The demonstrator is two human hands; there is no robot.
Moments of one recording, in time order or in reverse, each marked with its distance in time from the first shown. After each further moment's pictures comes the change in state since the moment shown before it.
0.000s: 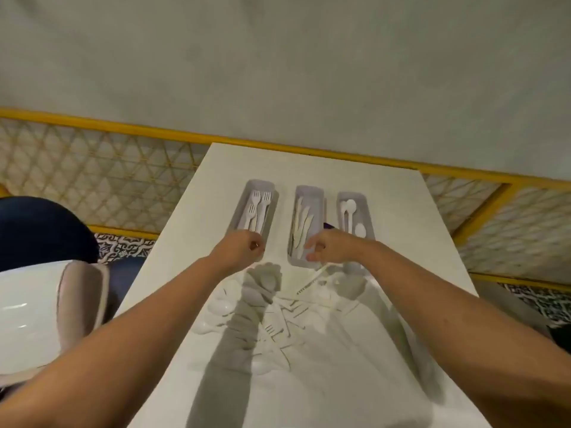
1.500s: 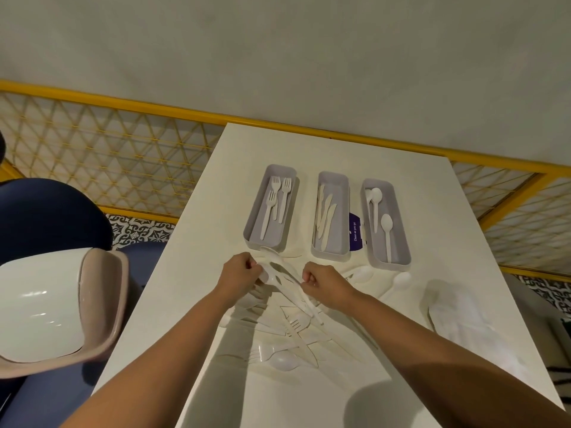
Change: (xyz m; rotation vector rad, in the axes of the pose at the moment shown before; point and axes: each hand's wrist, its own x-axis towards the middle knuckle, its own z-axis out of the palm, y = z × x) left_hand -0.028 -0.062 0.045 -0.626 0.072 -0.442; right_hand 0.032 -0.018 0.117 0.292 0.137 0.000
